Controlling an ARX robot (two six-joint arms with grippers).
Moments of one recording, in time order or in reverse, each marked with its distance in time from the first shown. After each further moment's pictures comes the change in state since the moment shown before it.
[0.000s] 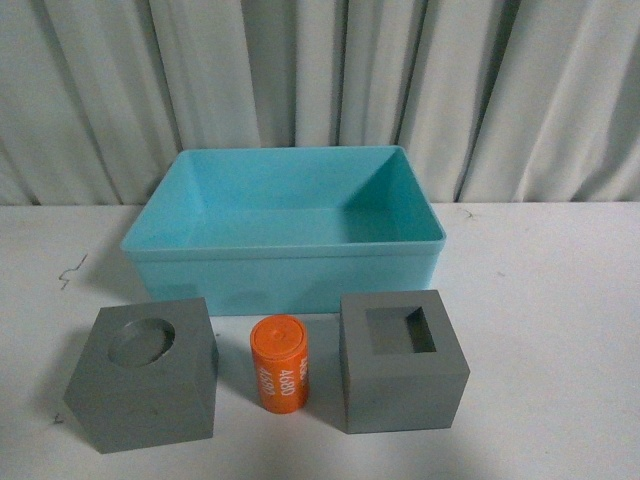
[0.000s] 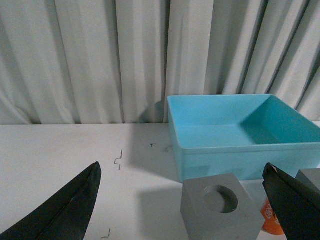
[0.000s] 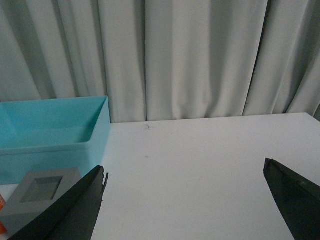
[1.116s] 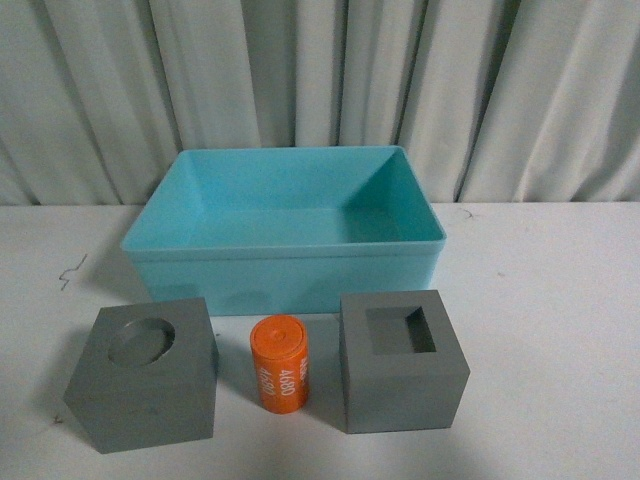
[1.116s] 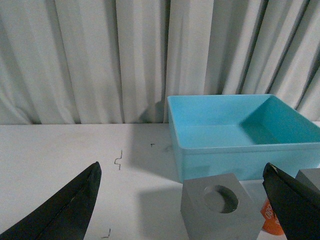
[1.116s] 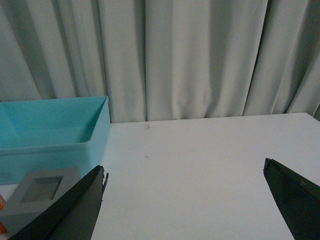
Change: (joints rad) left arm 0.000 0.000 0.000 0.000 0.000 0.000; right arm 0.000 0.000 0.000 0.000 0.000 0.000
